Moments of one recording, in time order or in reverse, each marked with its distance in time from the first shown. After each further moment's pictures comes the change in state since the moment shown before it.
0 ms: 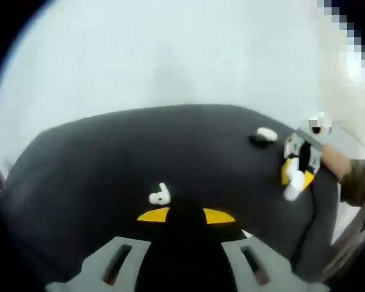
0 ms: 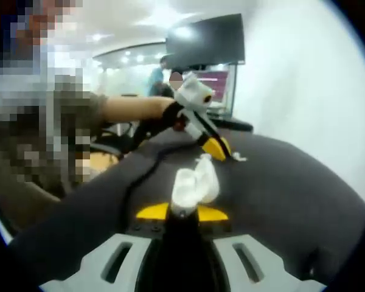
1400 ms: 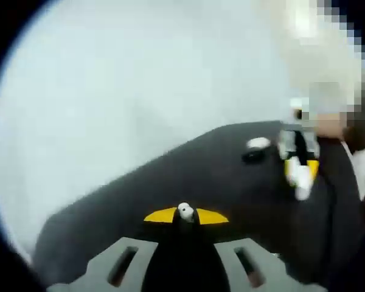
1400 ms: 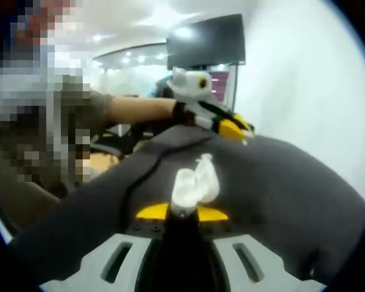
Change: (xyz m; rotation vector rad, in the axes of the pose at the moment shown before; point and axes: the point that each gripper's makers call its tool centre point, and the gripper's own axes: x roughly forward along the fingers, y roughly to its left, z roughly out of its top) left arm -0.019 -0.046 0.072 0.555 -0.330 -0.116; right arm -0.001 -0.001 0.000 0.004 -0.005 0.011
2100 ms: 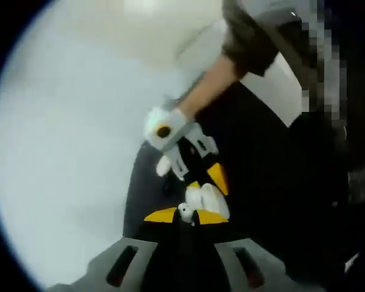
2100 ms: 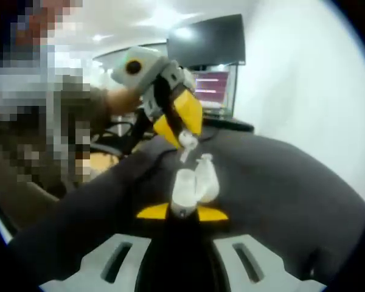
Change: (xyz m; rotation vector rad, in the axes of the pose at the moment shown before) left arm -0.008 -0.138 0.044 0.776 0.043 -0.425; right arm 0.000 0.000 0.000 -0.004 0.000 -0.004
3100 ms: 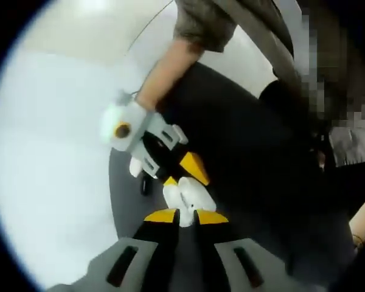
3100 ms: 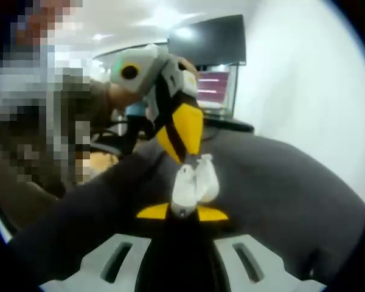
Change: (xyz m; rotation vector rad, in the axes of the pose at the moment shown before) left arm 0.007 -0.009 -0.011 0.169 0.091 -0.134; right arm 0.001 0.001 0.000 -0.005 0.002 0.000
